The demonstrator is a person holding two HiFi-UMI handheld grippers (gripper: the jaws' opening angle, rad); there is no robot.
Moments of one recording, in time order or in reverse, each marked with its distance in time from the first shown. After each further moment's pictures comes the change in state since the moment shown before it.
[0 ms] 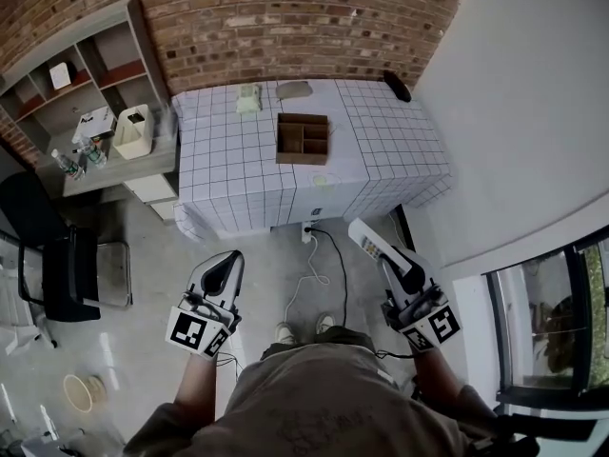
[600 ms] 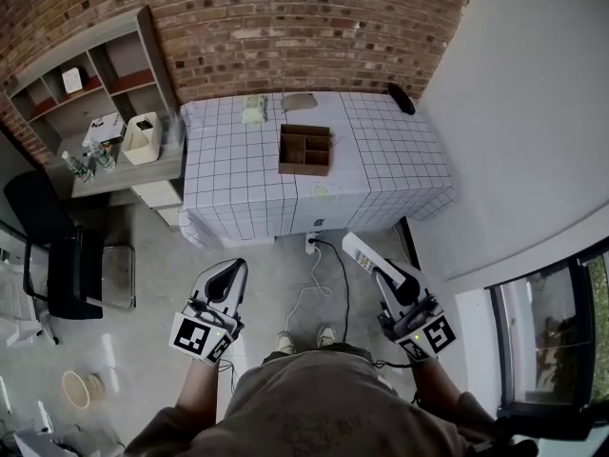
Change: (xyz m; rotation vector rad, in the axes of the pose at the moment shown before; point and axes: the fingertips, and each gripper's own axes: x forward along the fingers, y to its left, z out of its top) left arm 0.006 -0.026 0.005 0.026 0.006 0.028; right arm -0.012 0.000 0.007 0.010 -0.030 0.072
